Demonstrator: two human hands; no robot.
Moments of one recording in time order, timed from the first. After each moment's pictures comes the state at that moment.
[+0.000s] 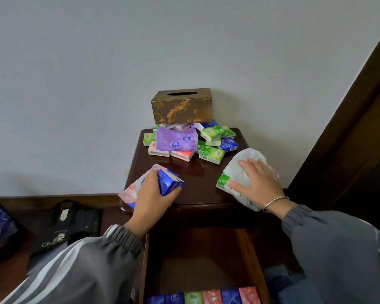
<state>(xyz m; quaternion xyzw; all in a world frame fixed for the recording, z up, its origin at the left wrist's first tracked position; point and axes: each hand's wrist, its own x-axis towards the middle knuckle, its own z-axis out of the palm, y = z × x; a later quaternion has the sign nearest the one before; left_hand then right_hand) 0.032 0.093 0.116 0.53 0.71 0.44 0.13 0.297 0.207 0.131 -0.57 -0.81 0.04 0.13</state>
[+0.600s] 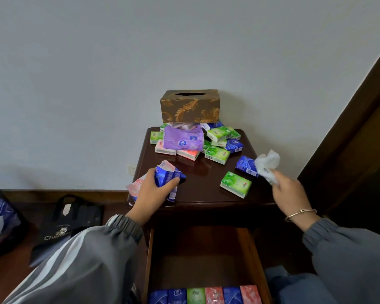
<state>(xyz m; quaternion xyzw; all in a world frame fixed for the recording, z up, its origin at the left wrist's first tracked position) 0.010 0.093 0.115 0.43 0.69 0.51 0.28 0.328 0.181 0.146 -0.58 -0.76 0.04 0.27</state>
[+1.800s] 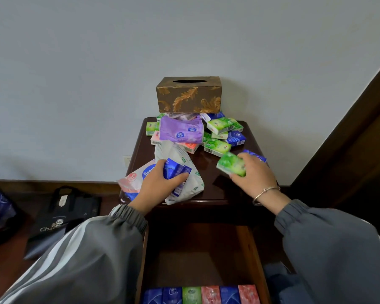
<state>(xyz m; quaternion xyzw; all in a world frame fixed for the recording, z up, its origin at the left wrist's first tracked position) 0.021 0.118 0.113 0.48 0.72 0.40 0.29 0.259 0.217 0.133 -0.57 -0.80 0.05 0.16</state>
